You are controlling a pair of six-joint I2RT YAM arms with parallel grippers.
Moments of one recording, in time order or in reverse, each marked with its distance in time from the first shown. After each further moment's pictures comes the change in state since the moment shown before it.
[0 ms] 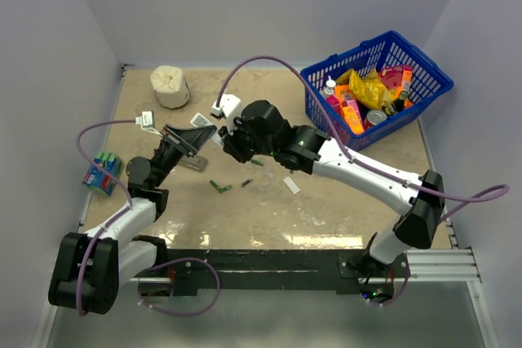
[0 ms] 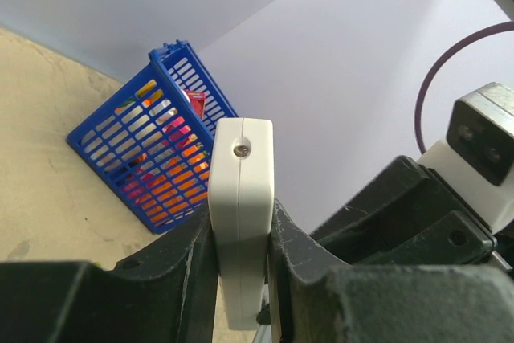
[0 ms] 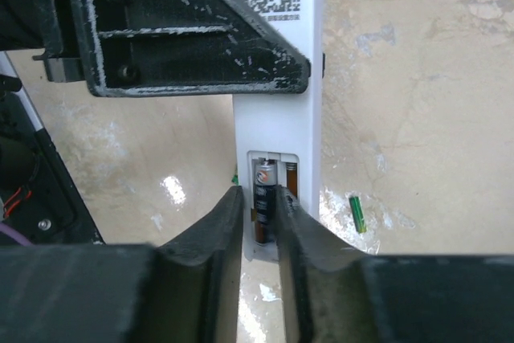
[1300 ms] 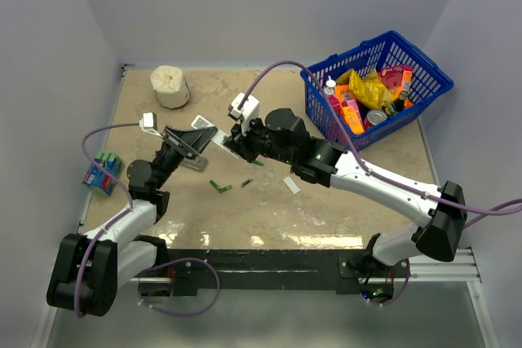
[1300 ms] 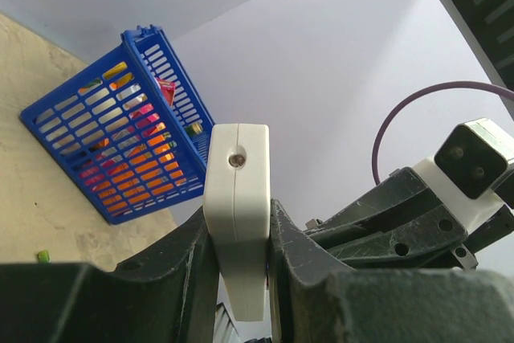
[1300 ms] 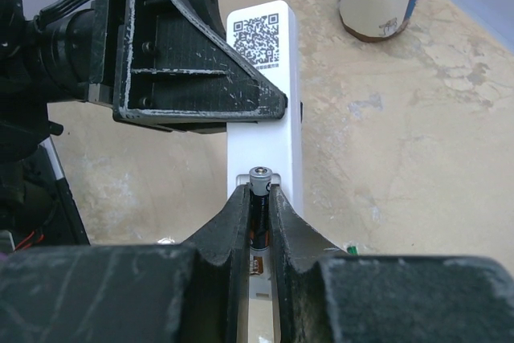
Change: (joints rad) left arm -0.020 -0.010 -0.019 0.015 -0.010 -0.135; right arm -0.012 -0.154 -0.226 0.308 -0.028 -0.007
